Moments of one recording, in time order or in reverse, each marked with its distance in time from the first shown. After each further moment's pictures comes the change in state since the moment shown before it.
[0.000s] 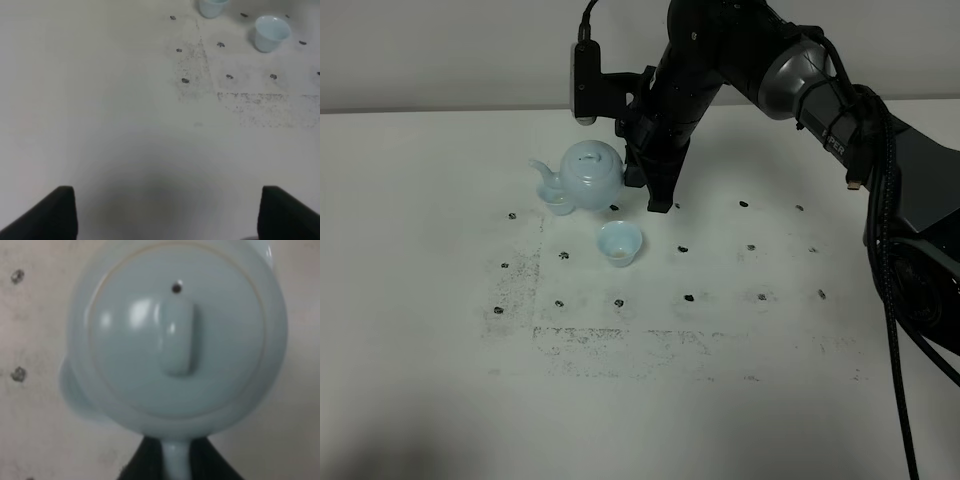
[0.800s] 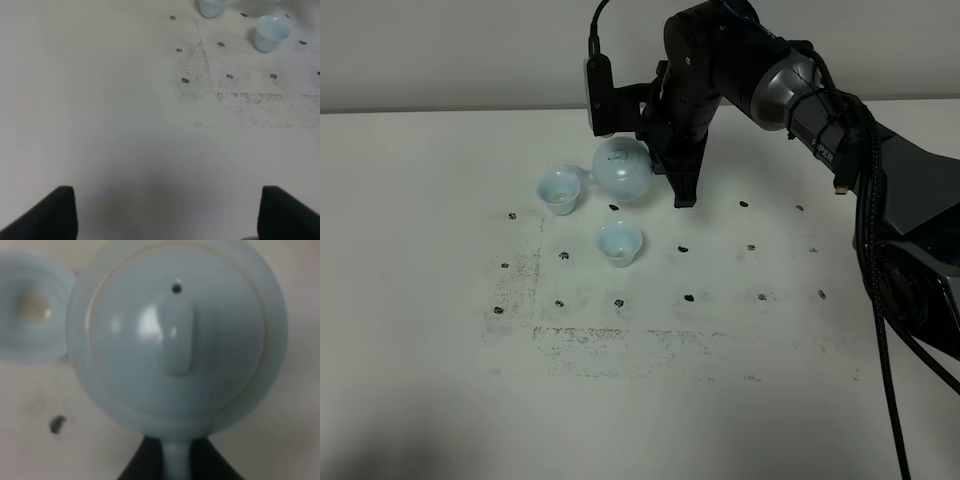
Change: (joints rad) left arm 0.000 0.000 0.000 0.000 0.000 0.000; right arm 0.000 0.037 0.000 -0.226 -0.087 -0.025
